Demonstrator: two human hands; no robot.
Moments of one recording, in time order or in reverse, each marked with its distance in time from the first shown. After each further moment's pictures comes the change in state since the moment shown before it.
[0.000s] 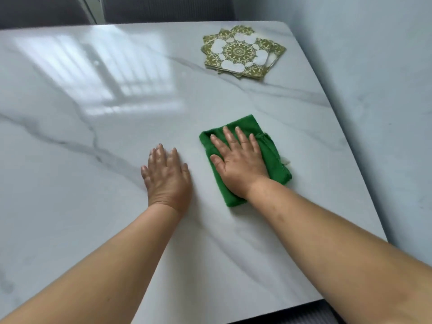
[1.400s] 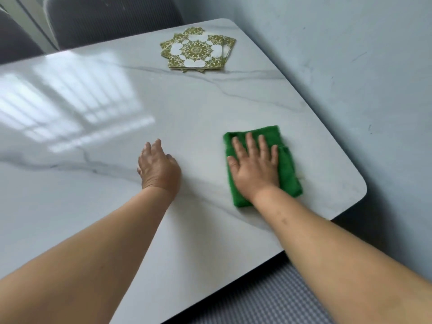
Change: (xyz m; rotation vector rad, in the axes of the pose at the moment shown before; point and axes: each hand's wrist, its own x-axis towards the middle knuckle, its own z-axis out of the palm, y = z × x) left_hand 0.002 -0.004 -0.032 -0.188 -0.115 0.049; right_hand -0.090 -0.007 0.019 0.086 0.062 0.507
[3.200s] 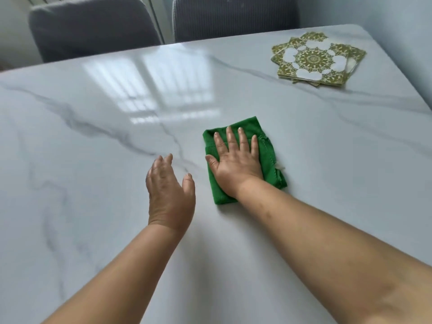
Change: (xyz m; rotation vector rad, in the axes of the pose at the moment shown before) left_hand 0.009 -0.107 -0.091 -0.056 0.252 -0.101; right_hand 0.057 -0.227 0.016 -0.047 -0.105 -0.516
